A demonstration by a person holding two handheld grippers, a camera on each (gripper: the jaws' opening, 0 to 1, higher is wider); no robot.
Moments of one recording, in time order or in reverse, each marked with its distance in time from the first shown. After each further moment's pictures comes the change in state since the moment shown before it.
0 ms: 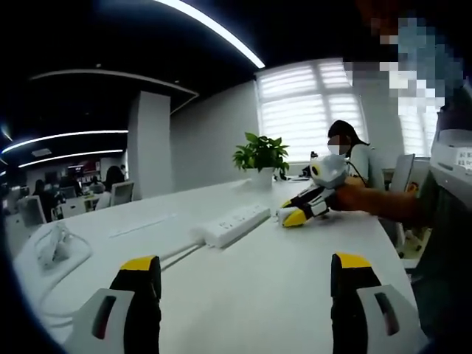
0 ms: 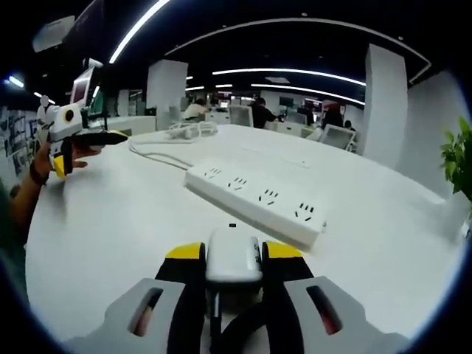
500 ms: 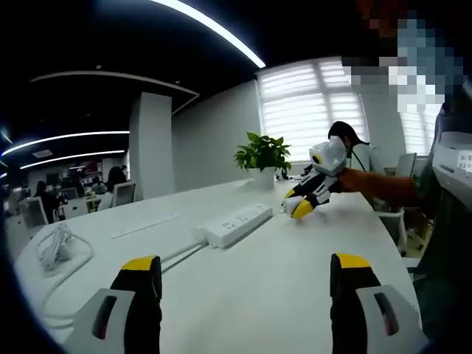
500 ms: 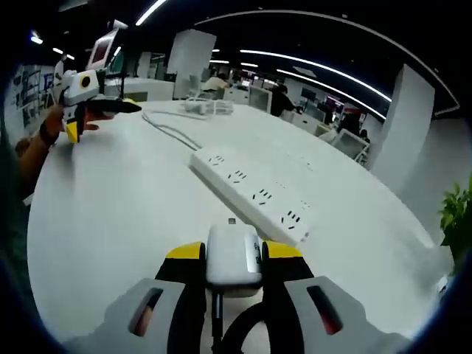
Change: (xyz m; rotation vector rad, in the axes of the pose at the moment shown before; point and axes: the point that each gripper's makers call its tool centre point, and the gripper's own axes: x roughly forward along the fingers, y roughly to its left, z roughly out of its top) left arm 0.003 0.004 0.001 0.007 0.003 0.011; right arm -0.019 -0.014 0.003 -0.272 0.185 0.061
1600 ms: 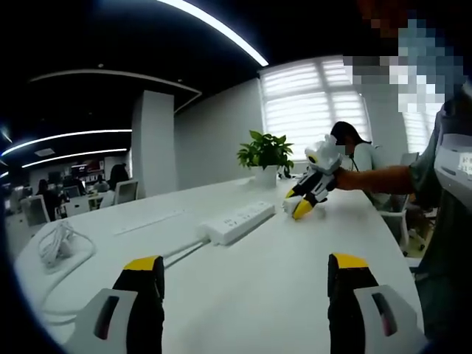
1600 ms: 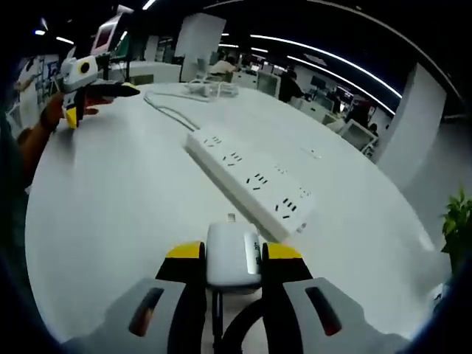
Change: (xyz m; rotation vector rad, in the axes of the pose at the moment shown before) left arm 0.000 -0.002 -0.003 -0.006 0.003 0.014; right arm 0.003 -0.005 -0.009 0.019 0.063 0.038
